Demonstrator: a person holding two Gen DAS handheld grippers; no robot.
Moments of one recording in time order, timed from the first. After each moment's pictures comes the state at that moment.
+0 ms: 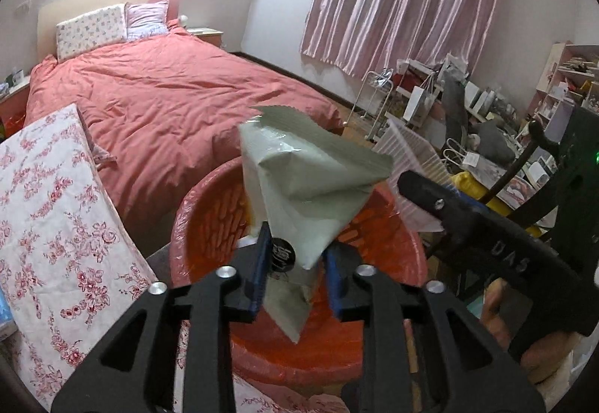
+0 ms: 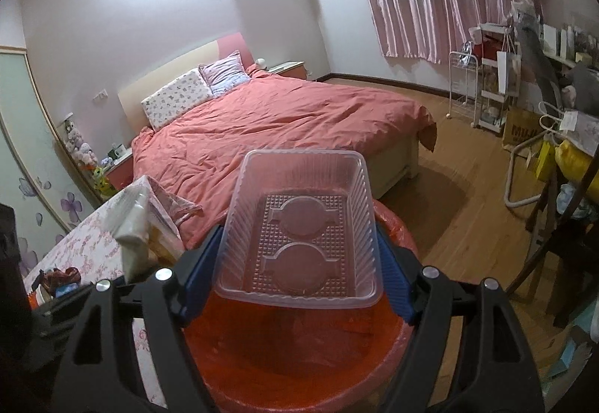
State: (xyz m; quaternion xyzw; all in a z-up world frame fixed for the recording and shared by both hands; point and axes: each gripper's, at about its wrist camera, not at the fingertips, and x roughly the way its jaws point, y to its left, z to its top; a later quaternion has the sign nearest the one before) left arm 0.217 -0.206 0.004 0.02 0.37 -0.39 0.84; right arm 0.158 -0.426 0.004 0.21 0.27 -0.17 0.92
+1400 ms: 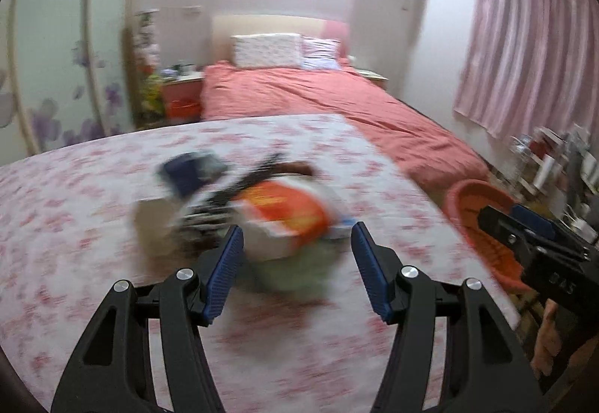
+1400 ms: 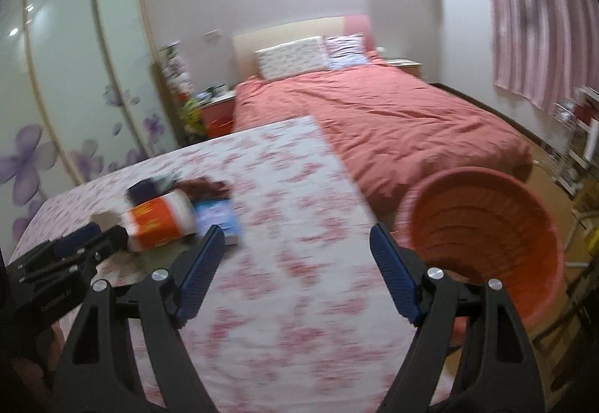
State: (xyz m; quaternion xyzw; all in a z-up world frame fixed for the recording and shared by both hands) left arm 0.172 0.086 0.044 -0.01 0.31 -0.08 0.95; right arm 0.167 -0.151 0.041 0.08 0.31 0.04 0.95
